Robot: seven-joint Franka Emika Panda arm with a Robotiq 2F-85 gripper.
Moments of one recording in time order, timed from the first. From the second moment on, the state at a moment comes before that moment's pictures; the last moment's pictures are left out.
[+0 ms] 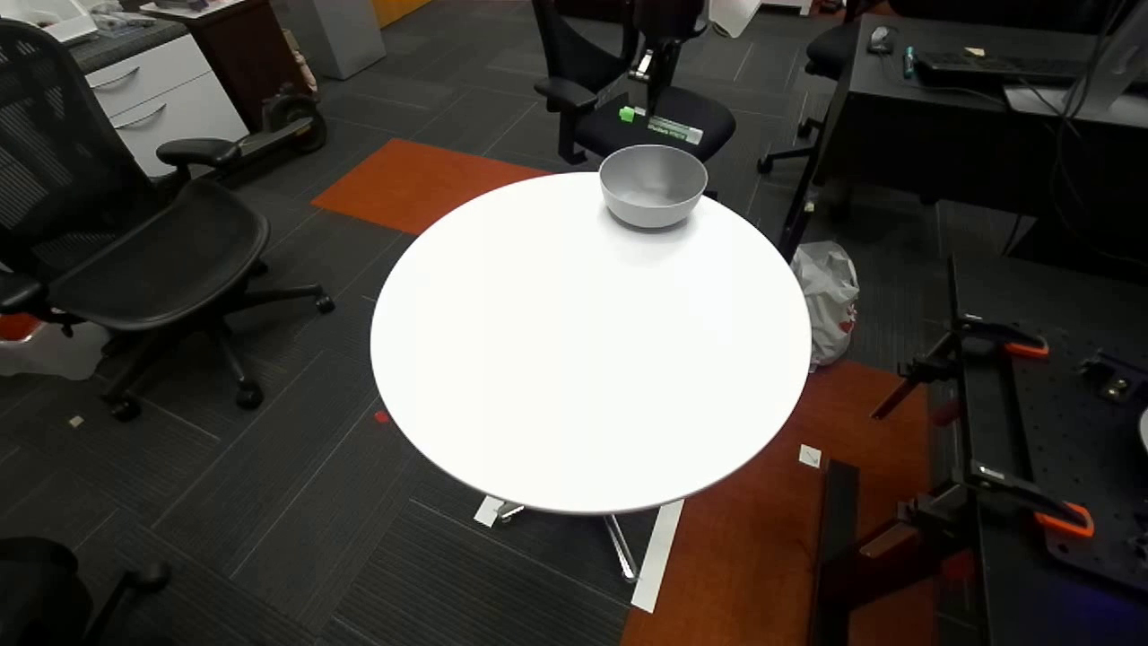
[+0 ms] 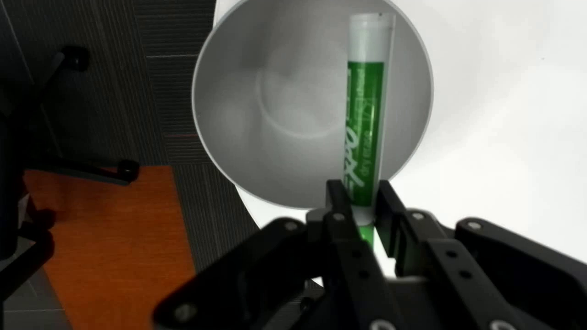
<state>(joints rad) -0.28 0.52 -0.08 -1.77 0.11 2.44 -0.38</state>
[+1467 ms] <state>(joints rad) -0.31 0.67 -0.07 -1.64 0.11 2.43 -0.37</state>
